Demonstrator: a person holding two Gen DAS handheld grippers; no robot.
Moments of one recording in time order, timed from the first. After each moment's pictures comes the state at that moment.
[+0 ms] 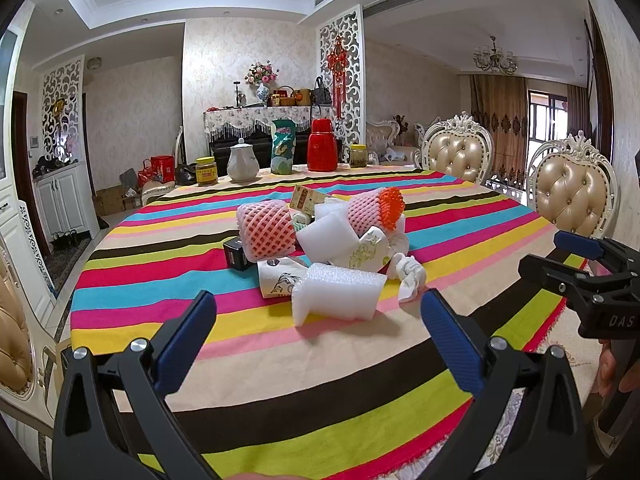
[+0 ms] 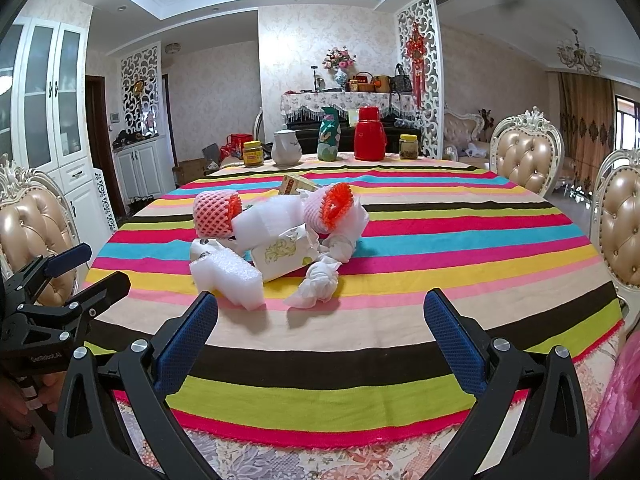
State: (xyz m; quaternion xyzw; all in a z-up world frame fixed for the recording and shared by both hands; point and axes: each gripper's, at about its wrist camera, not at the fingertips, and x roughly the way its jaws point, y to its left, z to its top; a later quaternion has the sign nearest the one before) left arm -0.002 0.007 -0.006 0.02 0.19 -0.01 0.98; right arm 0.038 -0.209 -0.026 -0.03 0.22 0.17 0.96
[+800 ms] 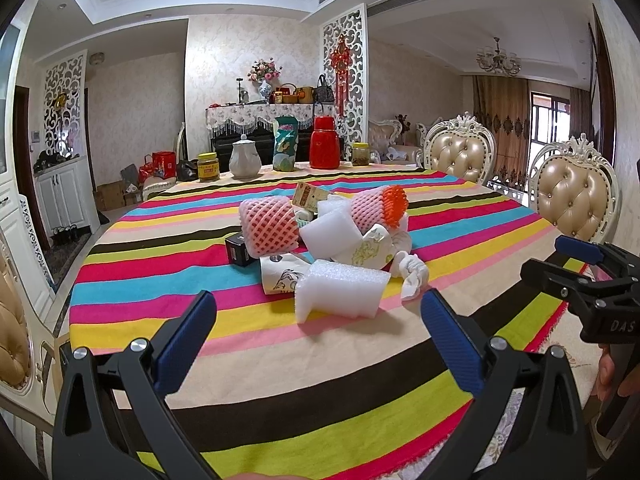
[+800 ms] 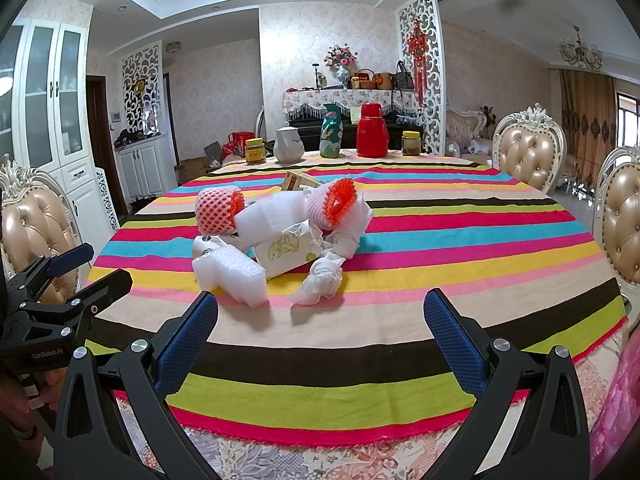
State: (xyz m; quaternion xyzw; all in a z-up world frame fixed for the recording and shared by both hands) left arm -0.008 0.004 -0.013 0.01 0.19 -0.01 0.98; right arm 0.040 -0.208 -0.031 -0.02 0.23 0.17 0.96
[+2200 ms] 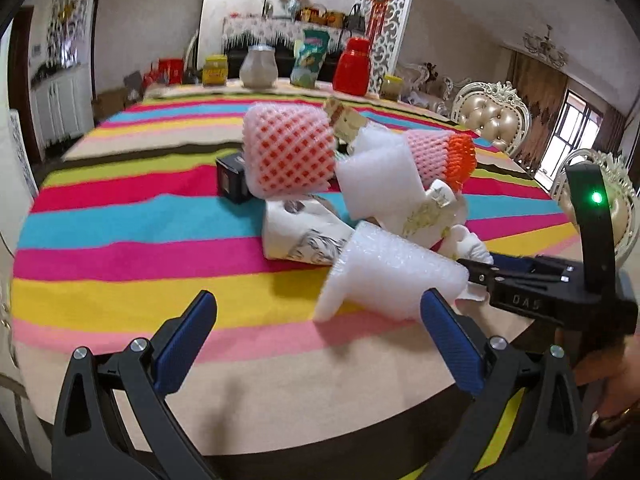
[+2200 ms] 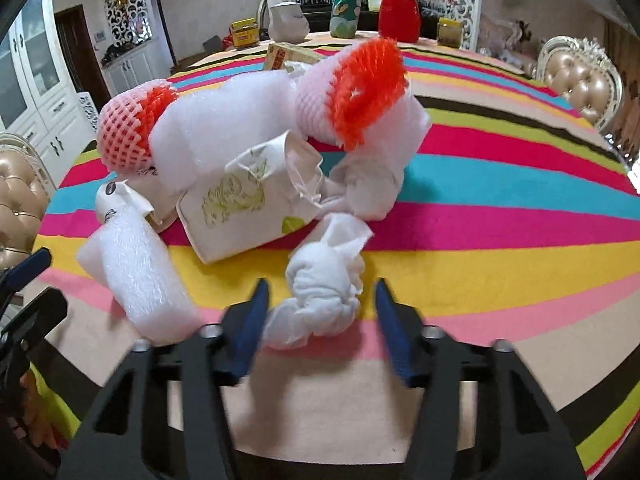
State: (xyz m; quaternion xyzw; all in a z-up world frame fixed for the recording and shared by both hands) left arm 0.105 0.049 -0.045 -0.10 0.35 -0.01 0.93; right arm 0.219 -0.154 -0.101 -0.05 0.44 0.19 0.88
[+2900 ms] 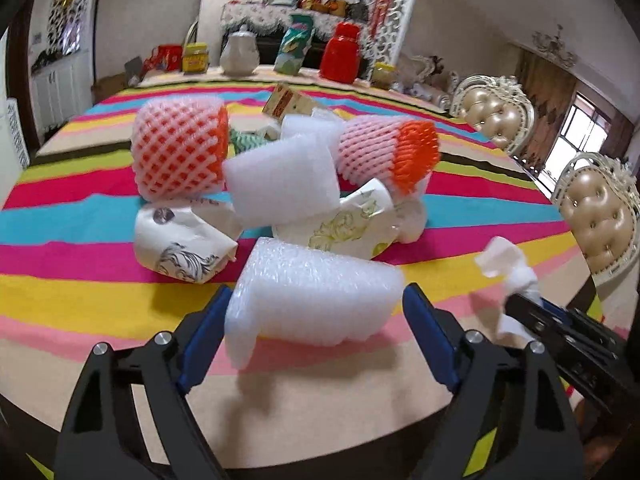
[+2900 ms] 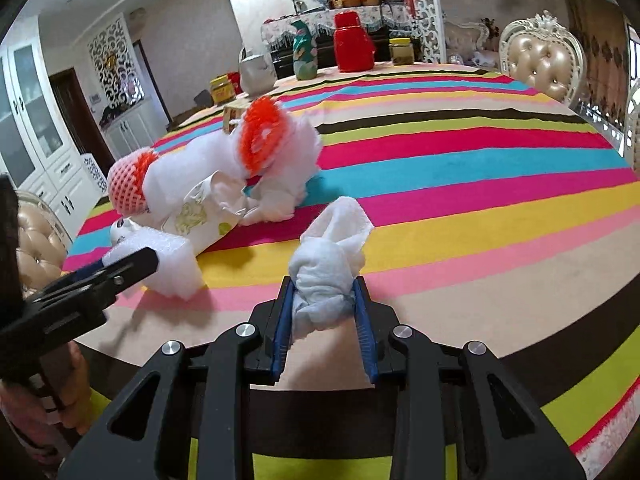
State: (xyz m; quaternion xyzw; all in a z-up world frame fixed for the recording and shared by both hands) left arm 0.160 -0.031 -0.048 -0.11 0.37 0.01 0.92; right arm 0.186 -0.256 -0.079 0.04 0.38 0.18 0.91
